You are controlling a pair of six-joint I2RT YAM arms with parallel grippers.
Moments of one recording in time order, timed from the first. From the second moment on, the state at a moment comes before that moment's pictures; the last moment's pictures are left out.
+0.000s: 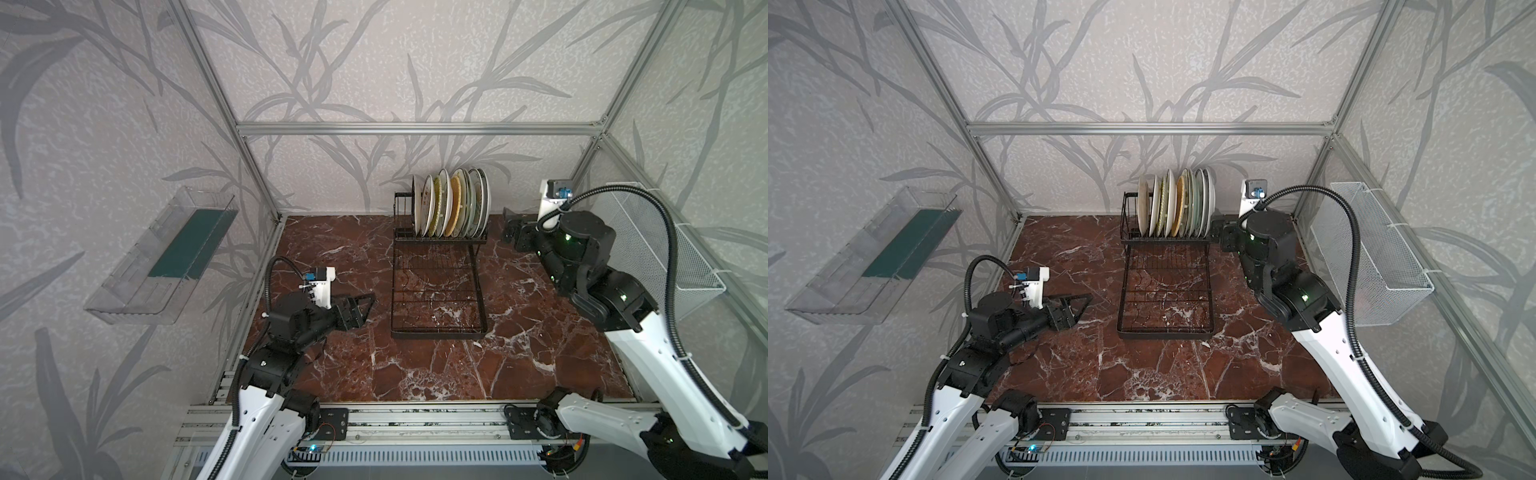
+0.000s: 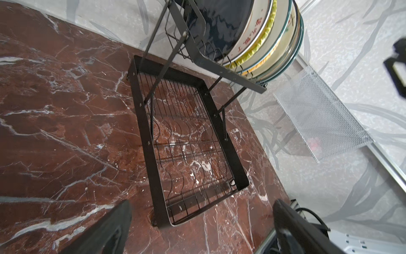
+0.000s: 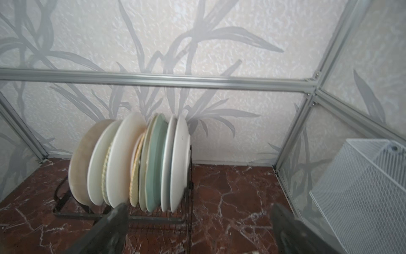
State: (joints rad) left arm -0.25 0.60 0.61 -0.32 0.41 -0.59; right arm 0.55 1.01 1.34 -0.52 0.53 0.12
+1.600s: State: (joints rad) left arm -0.08 1.56 0.32 0.94 -0.56 -0.04; right arm 0.02 1.51 0.20 1.02 0.20 0.09
